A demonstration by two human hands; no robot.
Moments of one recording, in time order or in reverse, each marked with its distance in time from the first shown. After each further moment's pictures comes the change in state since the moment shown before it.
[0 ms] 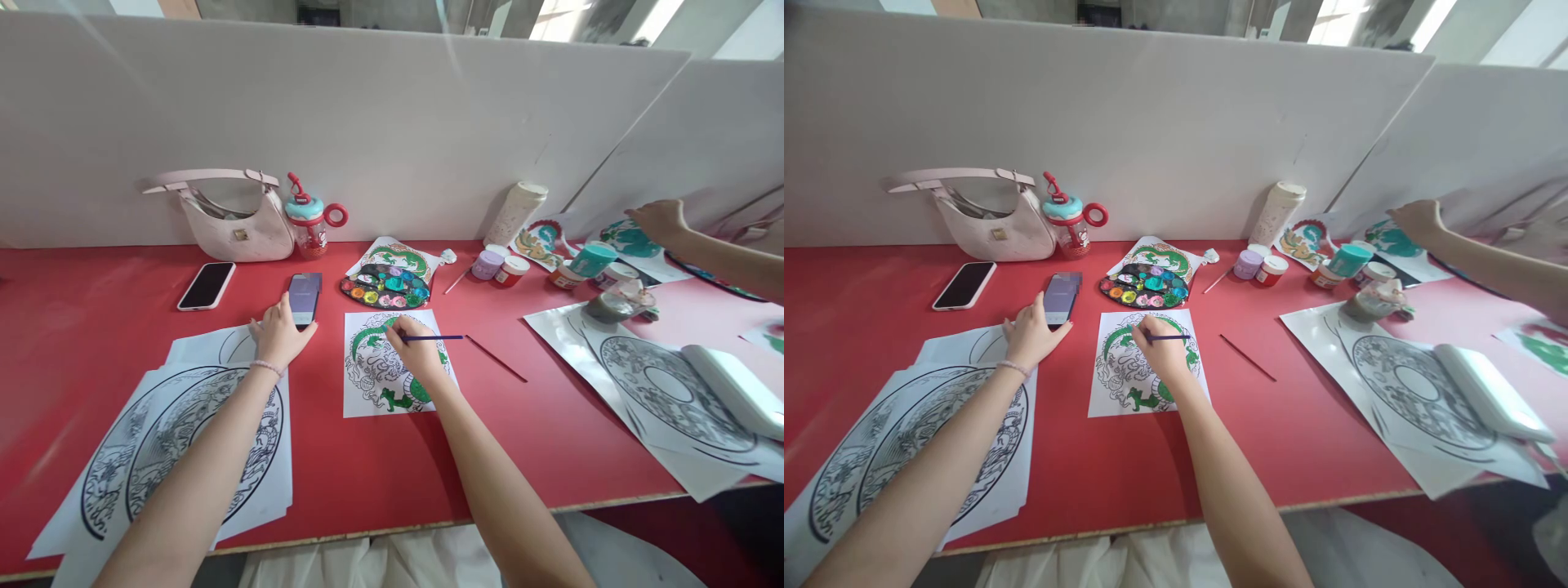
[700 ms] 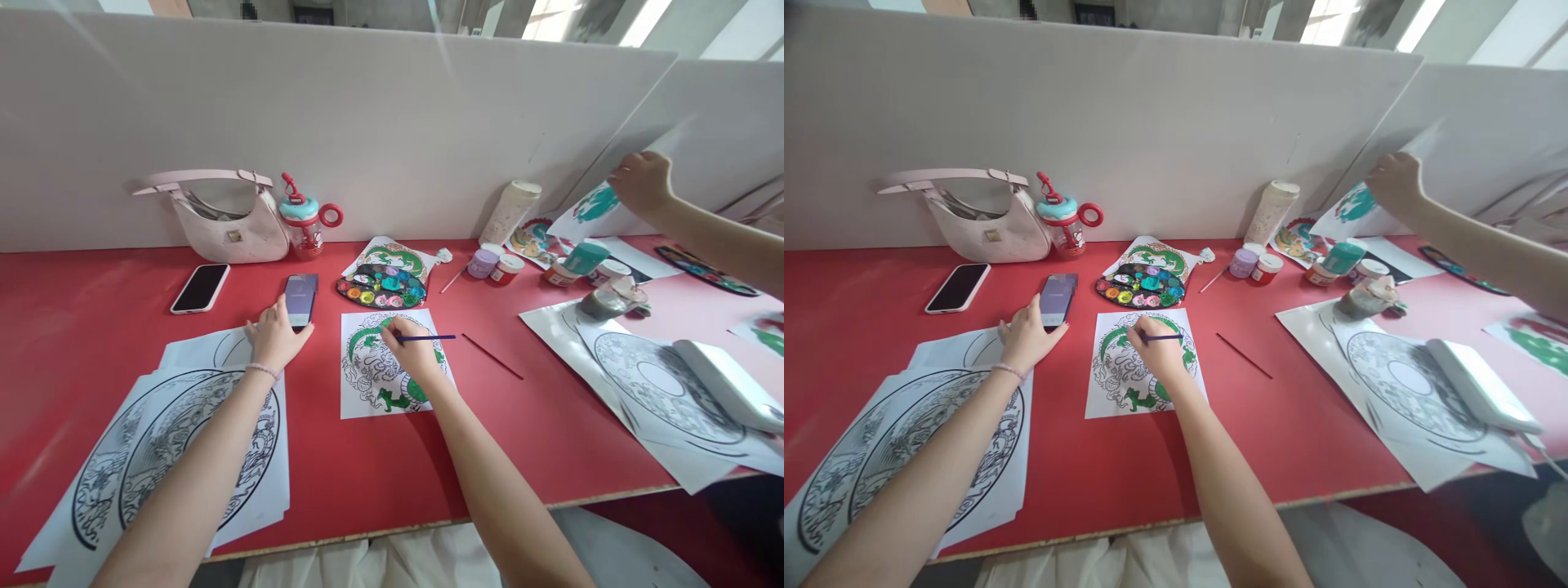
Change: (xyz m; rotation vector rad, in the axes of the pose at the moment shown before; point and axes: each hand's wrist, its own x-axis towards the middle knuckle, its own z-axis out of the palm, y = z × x) left_hand 0.000 0.002 -0.002 -0.012 -0.018 -0.004; right_hand 0.000 -0.004 -0.002 -0.016 -0.014 -0.001
